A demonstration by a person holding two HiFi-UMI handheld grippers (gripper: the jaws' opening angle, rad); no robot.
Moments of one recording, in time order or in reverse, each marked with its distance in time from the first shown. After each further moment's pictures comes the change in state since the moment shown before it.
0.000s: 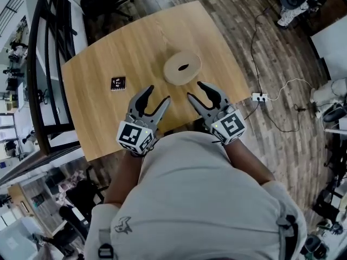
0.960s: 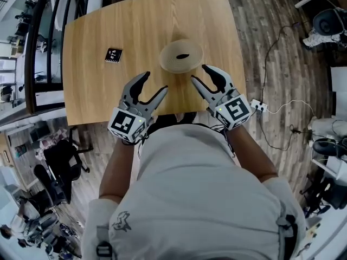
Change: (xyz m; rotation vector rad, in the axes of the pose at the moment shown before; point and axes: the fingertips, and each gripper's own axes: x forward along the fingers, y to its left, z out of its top) left arm 0.033 -0.002 -0.032 -0.034 0.062 0.179; right arm 0.022 -0.072 -0.035 0.007 0.107 0.234
